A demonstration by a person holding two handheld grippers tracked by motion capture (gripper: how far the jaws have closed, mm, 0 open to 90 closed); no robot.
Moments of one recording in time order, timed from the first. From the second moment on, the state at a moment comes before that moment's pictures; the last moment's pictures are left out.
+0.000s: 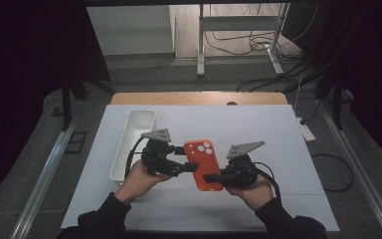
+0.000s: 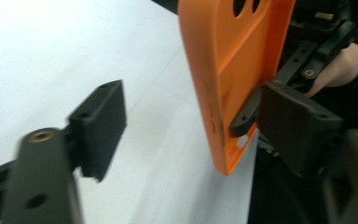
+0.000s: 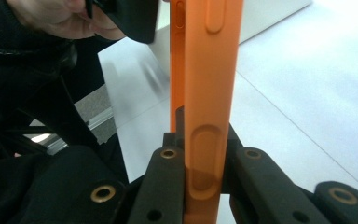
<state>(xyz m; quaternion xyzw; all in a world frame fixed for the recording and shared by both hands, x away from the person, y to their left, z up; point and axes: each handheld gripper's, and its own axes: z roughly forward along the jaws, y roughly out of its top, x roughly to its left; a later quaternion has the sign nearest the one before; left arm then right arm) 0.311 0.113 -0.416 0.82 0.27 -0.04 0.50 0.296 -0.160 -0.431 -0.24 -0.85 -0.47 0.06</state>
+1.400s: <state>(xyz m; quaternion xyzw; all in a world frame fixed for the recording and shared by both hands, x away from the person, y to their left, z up) 0.309 0.106 -0.418 0.84 0.33 0.02 0.44 0.296 -0.159 -0.434 -0.28 -0.85 -0.44 -0.02</state>
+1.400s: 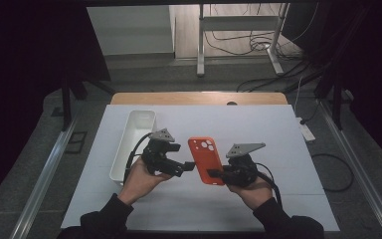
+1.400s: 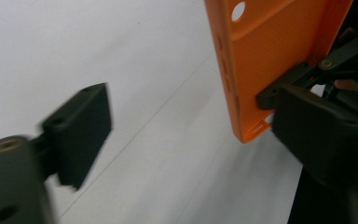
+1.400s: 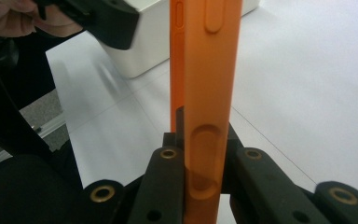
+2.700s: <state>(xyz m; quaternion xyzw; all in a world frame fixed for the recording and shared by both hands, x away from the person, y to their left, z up) 0.315 0.114 -0.422 0.79 0.39 -0.11 0.46 0.293 -0.148 -0.440 -0.27 -0.86 -0.43 -0.04</state>
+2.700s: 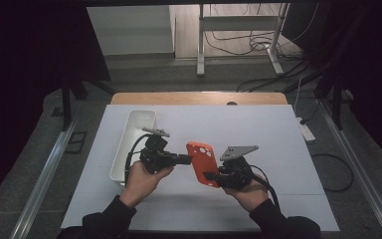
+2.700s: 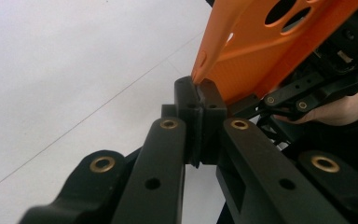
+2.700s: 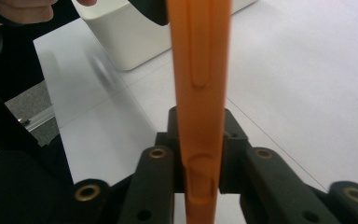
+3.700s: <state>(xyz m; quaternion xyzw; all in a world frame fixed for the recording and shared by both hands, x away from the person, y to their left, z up) 0.317 0.125 -0.417 0.80 0.39 -0.08 0.46 0.290 -0.145 -0.448 -0.28 -0.88 -0.38 -0.08</state>
